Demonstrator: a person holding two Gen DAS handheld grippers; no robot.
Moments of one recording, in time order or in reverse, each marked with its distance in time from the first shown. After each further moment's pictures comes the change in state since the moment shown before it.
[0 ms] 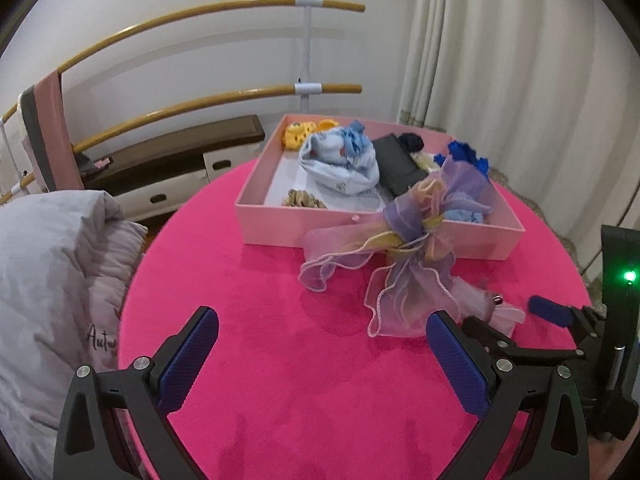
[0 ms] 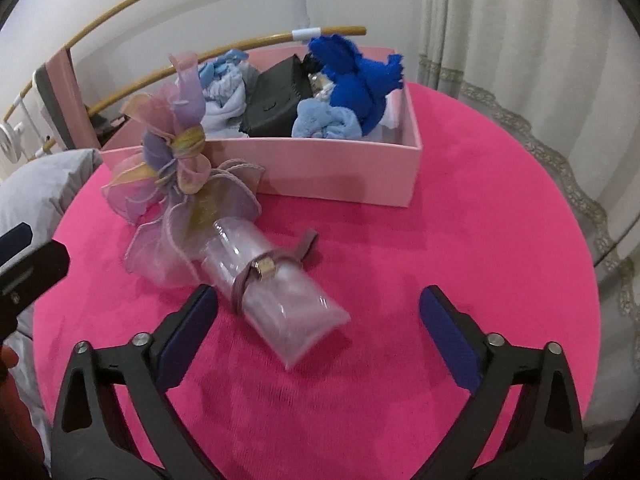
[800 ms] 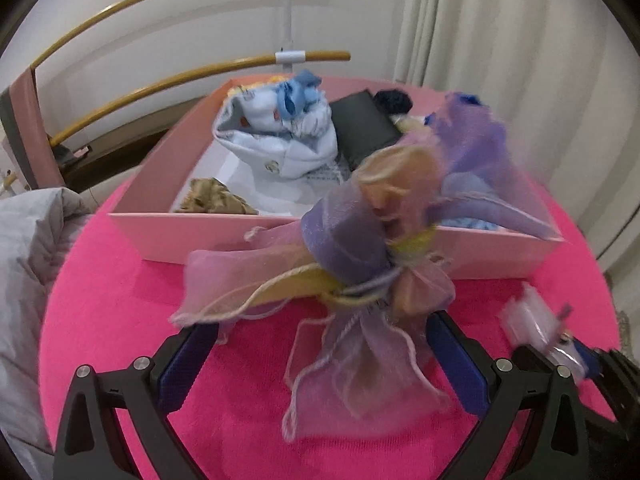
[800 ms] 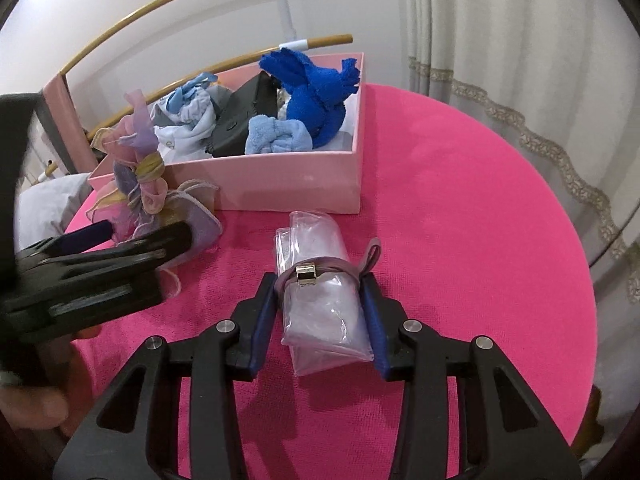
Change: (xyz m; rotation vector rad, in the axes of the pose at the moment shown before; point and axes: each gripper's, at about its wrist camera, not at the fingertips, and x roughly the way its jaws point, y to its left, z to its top) left arm 0.128 -0.053 0.030 0.017 0.104 -0.012; right arm -0.007 -0.039 -0.002 0.068 -0.052 0.029
